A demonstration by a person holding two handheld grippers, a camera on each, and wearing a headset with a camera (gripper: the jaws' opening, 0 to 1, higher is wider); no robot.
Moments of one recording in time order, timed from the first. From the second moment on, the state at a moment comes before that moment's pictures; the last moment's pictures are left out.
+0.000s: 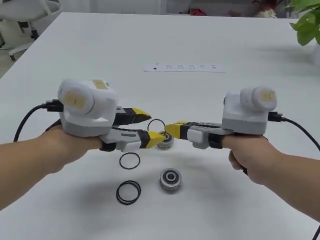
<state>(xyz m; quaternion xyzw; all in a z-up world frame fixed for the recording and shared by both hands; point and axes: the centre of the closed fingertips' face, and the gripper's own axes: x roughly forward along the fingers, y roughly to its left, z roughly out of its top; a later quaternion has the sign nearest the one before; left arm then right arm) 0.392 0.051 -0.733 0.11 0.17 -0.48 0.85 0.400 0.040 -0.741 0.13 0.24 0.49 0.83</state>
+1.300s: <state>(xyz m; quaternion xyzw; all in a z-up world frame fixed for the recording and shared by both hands) 0.349 0.136 -0.746 0.09 0.19 -0.44 0.87 0.361 0.096 -0.788 0.11 0.33 0.53 0.77</state>
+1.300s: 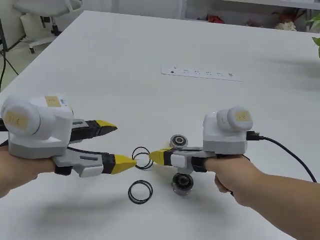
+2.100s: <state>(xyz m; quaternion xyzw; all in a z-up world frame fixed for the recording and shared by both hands) 0.341 0.136 -0.735 0.09 0.19 -0.43 0.88 0.358 0.089 -0.768 0.04 0.29 0.53 0.79</state>
